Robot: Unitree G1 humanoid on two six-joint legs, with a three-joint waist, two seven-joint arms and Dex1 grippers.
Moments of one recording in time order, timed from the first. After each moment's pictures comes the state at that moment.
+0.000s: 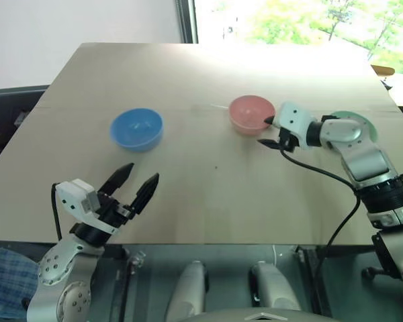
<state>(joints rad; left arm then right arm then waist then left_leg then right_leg) 0.32 0.39 0.35 -0.52 -0.68 0.14 -0.61 -0.83 -0.60 0.32 0.24 -0.05 0.25 0.92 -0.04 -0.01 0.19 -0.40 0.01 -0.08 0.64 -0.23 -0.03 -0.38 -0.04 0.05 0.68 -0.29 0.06</state>
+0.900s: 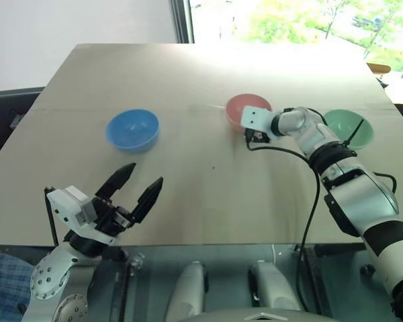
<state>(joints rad) 0.38 0.39 0.35 -0.62 -0.67 0.08 -0.65 -1.22 -0.30 0.43 1.12 -0.38 -0.12 0.73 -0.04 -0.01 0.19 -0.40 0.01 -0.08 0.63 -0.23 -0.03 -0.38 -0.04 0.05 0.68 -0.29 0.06</state>
